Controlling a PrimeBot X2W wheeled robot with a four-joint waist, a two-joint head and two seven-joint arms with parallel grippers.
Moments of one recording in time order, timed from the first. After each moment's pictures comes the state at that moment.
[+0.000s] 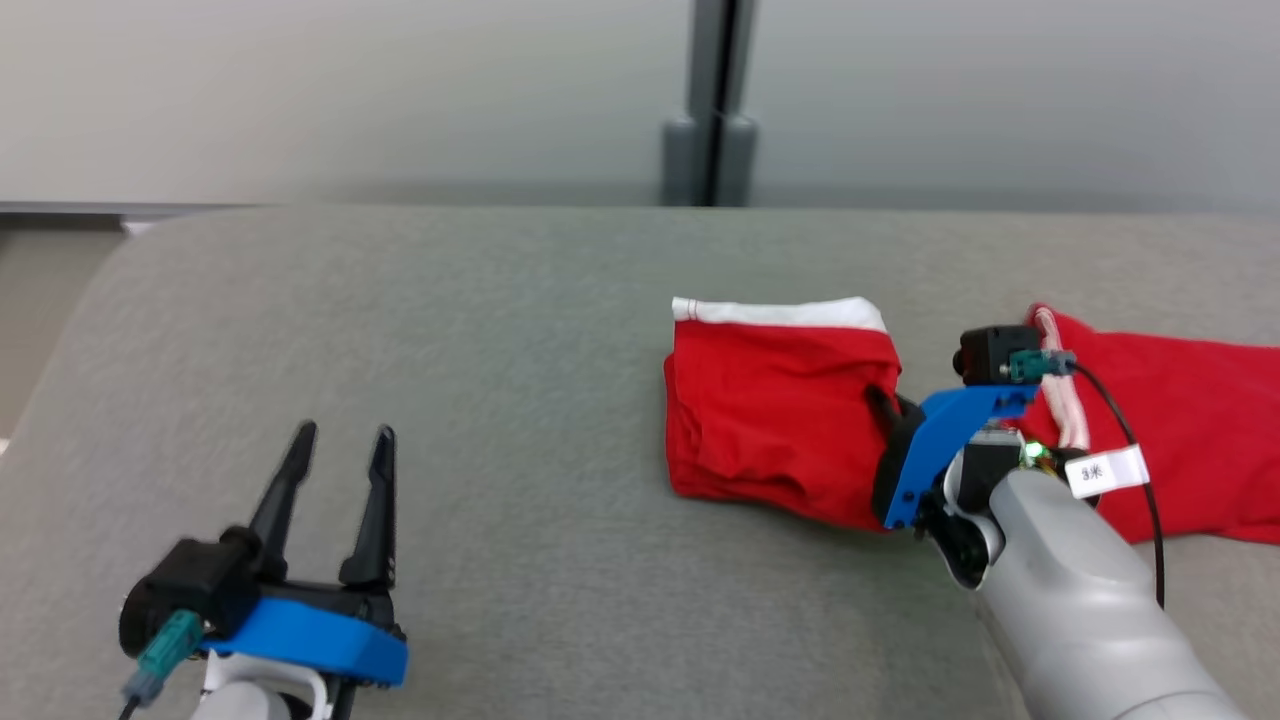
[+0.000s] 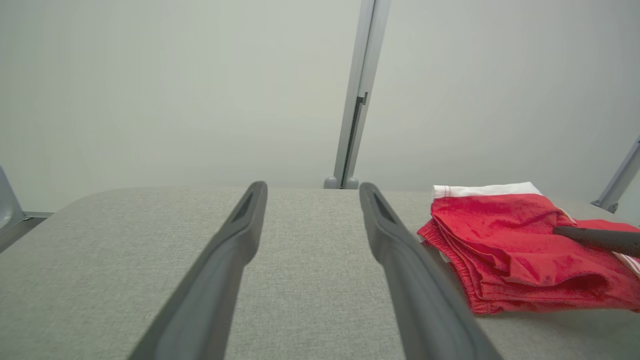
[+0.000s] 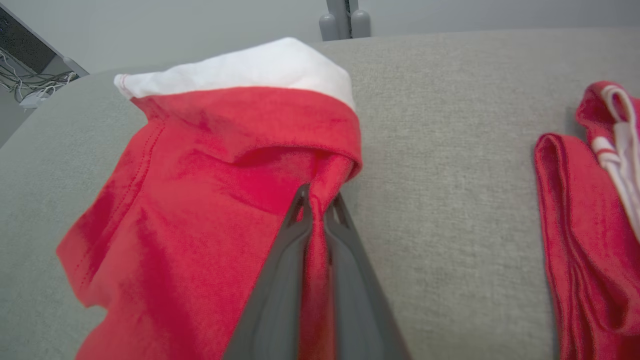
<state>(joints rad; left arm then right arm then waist) -0.12 0.24 -0.19 0.22 -0.39 -0.13 -0.26 -0.78 -0.05 0.23 1.17 0.42 0.13 0.01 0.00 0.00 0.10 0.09</state>
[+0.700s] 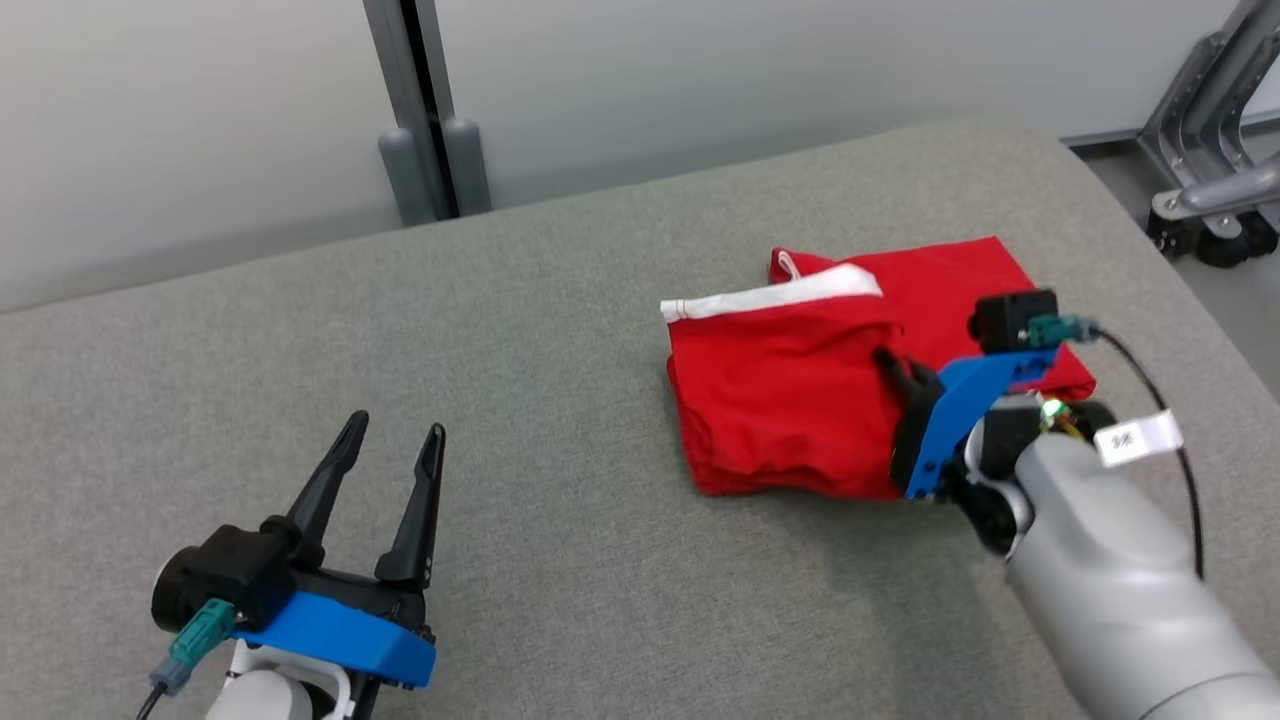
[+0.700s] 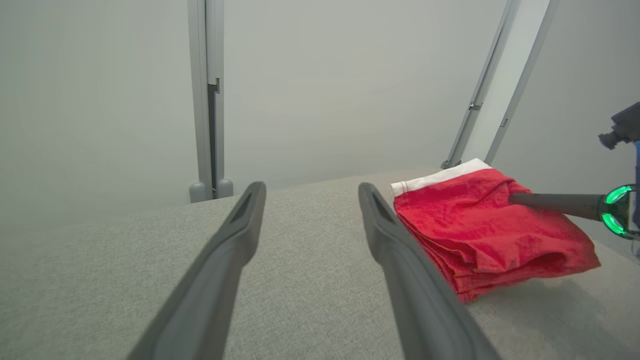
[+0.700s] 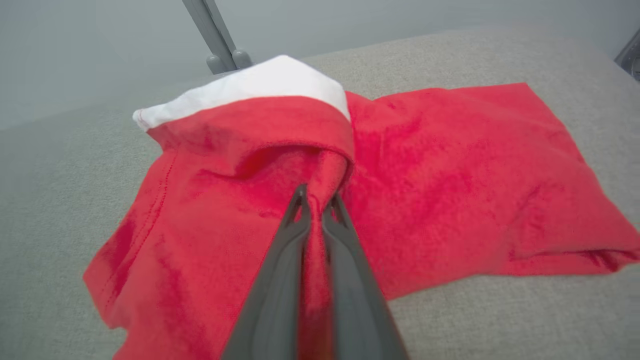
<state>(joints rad) -0.14 0.28 -0.31 0.19 -0.42 -0.13 -0.26 -0.75 -0.12 0.37 1.02 0.54 0.13 0.04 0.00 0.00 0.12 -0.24</state>
